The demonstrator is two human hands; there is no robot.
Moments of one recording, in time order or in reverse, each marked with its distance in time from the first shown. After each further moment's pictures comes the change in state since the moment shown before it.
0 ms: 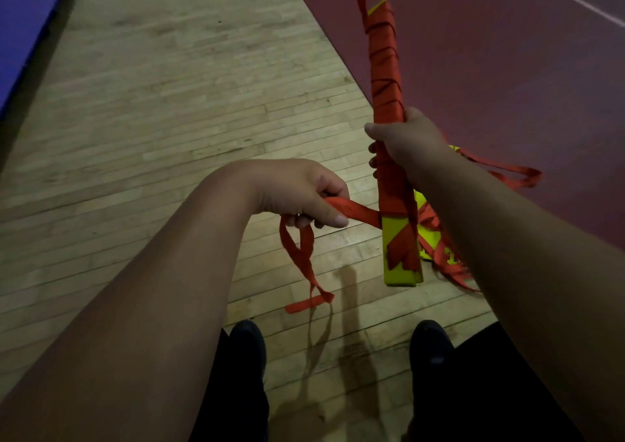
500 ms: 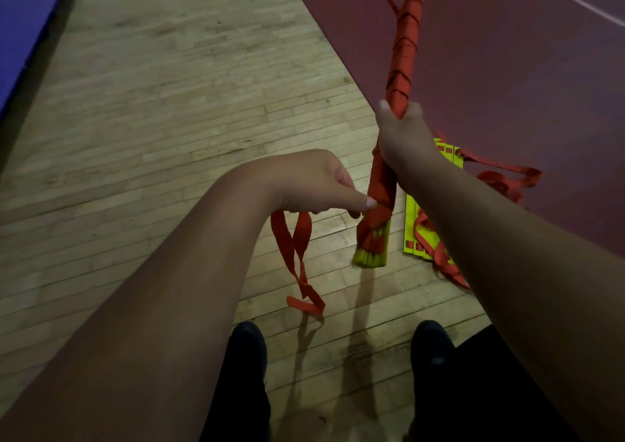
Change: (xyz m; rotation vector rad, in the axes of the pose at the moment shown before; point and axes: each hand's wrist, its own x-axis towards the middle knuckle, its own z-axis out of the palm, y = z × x) left_hand 0.001 0.028 0.007 0.174 0.216 -0.077; right_hand 0.004 0.001 0.015 -0.088 0.165 -0.118
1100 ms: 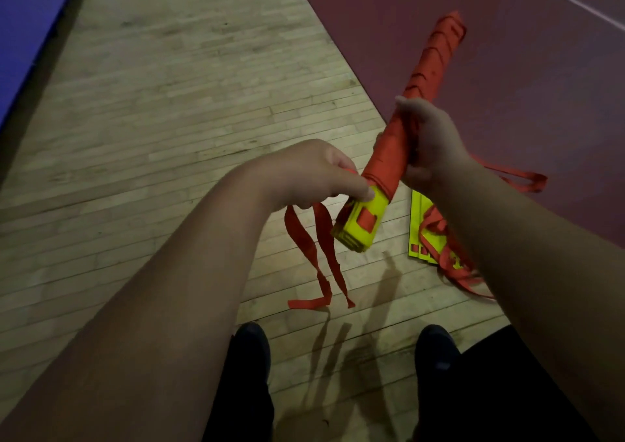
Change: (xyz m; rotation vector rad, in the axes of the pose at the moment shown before) left_hand -0.006 -0.008 -0.006 -0.246 0.134 -0.009; right_hand 0.000 -0.006 -0.012 0.814 -0.264 0.306
